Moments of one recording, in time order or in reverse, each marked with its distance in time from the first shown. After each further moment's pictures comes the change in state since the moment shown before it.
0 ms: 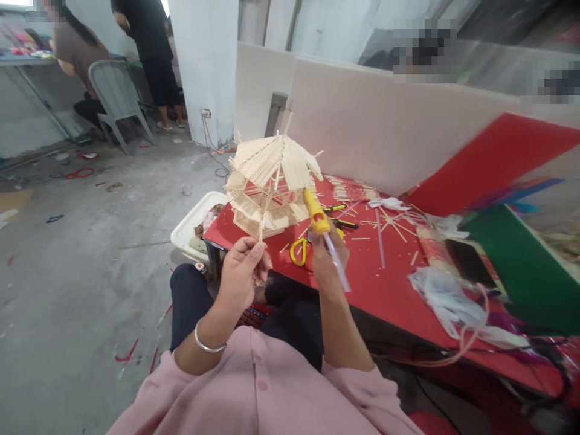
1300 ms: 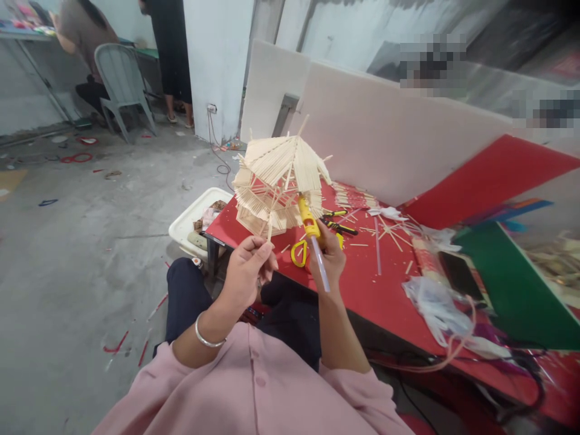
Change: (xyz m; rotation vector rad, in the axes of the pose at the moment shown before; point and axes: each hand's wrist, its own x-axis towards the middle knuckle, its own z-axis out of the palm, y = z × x) left_hand -0.003 0.000 -0.002 -0.021 -0.016 -0.037; right_hand -0.004 0.005 -0.004 -0.188 -0.037 -0.068
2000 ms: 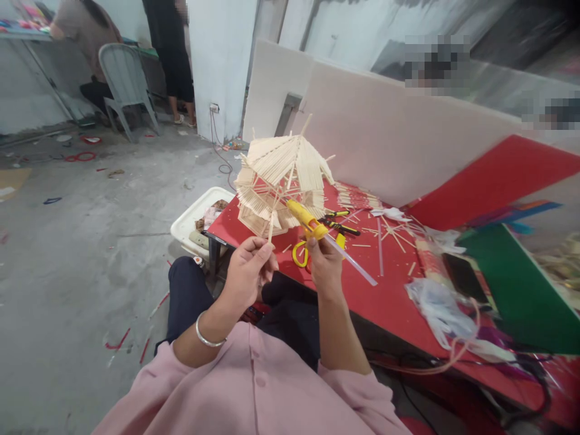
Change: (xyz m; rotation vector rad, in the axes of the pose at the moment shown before) left_hand -0.001 -0.002 -0.002 -0.009 0.009 -0.008; right_hand -0.002 -0.004 0.008 0.306 -0.149 0.189
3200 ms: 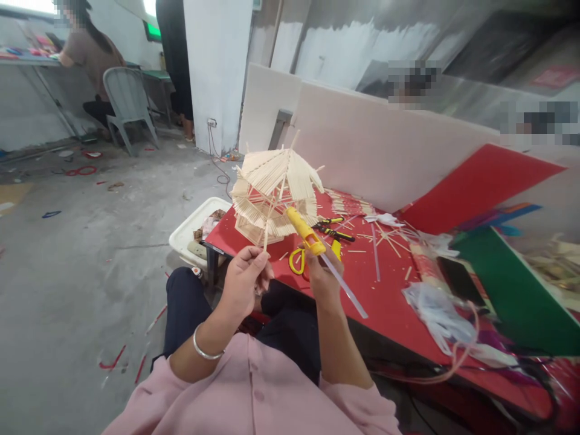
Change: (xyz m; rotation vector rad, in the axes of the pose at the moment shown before) left_hand -0.003 -0.001 0.003 0.017 0.028 0.003; right_hand -0.011 -0.018 -0.005 -0.077 0.057 -0.117
